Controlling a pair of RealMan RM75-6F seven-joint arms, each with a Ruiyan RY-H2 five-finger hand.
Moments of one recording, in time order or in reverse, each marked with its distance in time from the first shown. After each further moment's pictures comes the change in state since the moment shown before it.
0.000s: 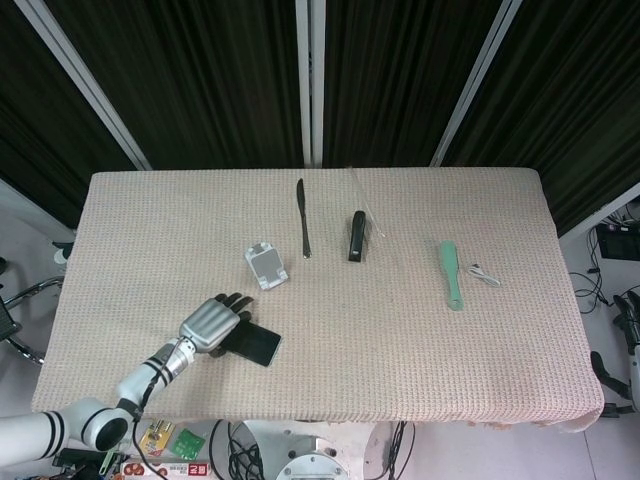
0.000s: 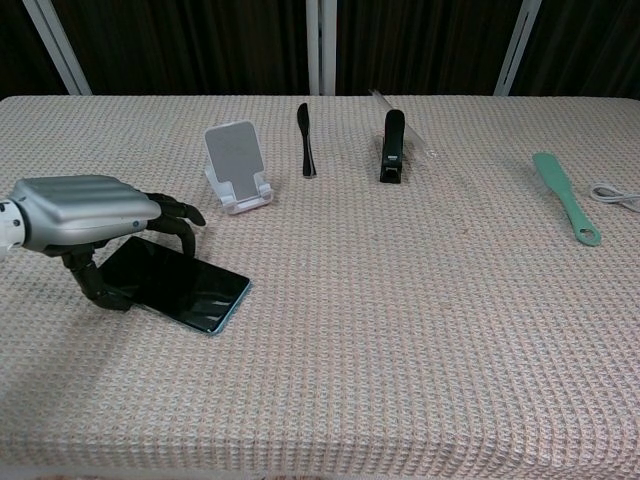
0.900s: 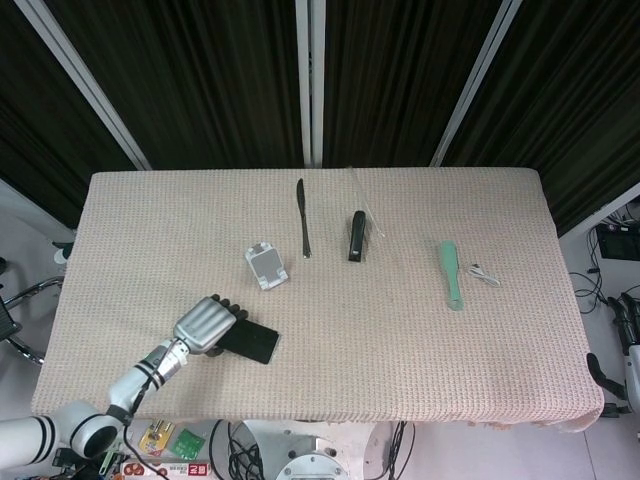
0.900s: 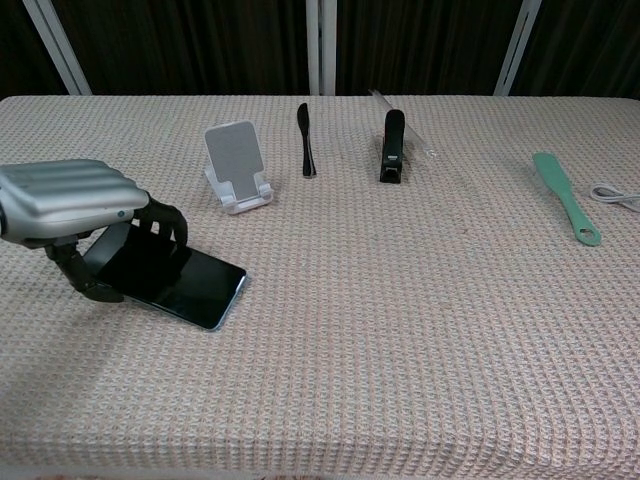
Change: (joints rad) left arm 0.014 0.026 0.042 0.009 0.123 0.098 -0.044; right arm 0.004 0.006 -0.006 -0.016 0.001 -0.021 -0.017
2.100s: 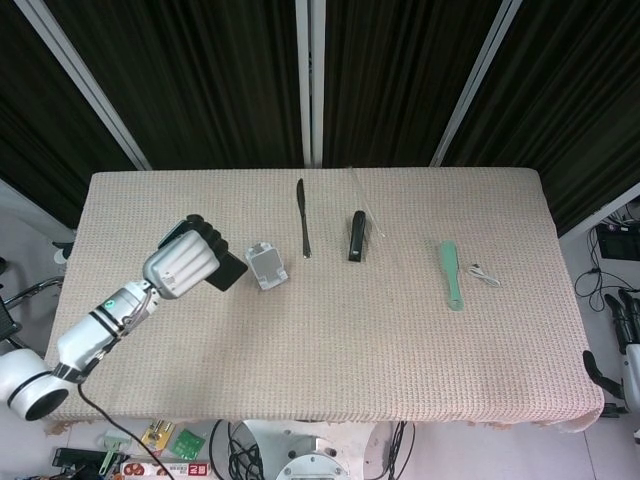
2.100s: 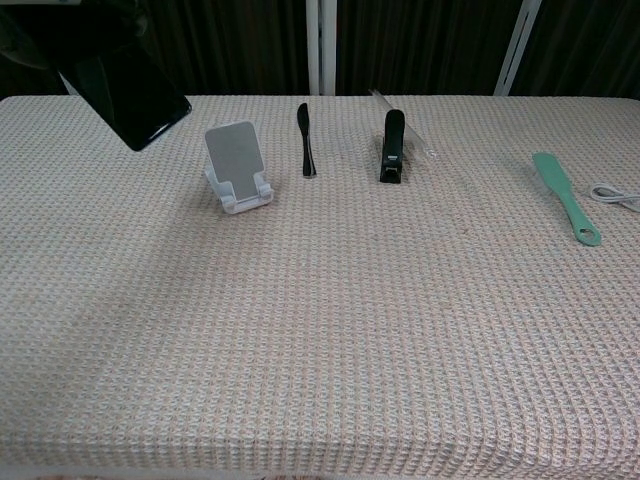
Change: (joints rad) left arm -0.180 0.427 -0.136 -0.198 0.061 -0.033 0.548; right arm -0.002 0.003 0.004 -0.035 -0.021 0.030 -0.022
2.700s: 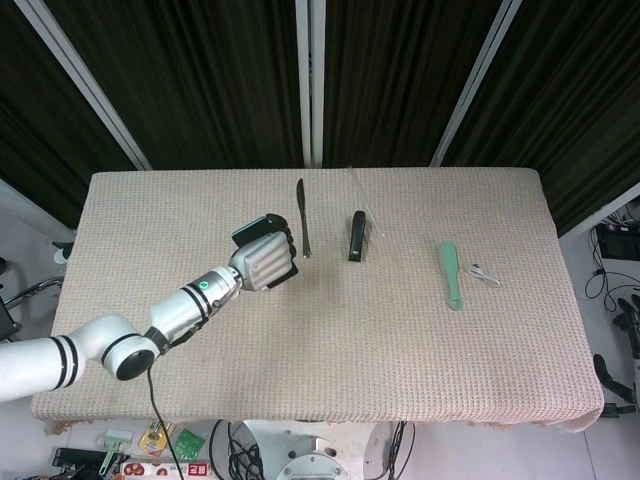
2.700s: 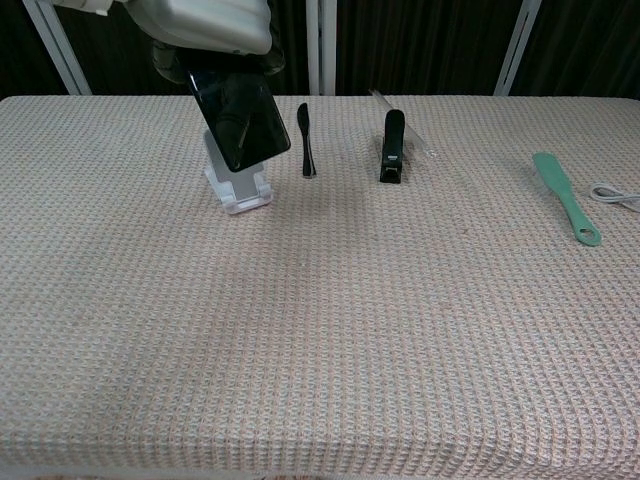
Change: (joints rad) left arm -0.355 -0.201 0.007 0.066 -0.392 -0.222 0.374; right arm -0.016 0.003 -0.001 0.042 0.023 -0.003 0.076
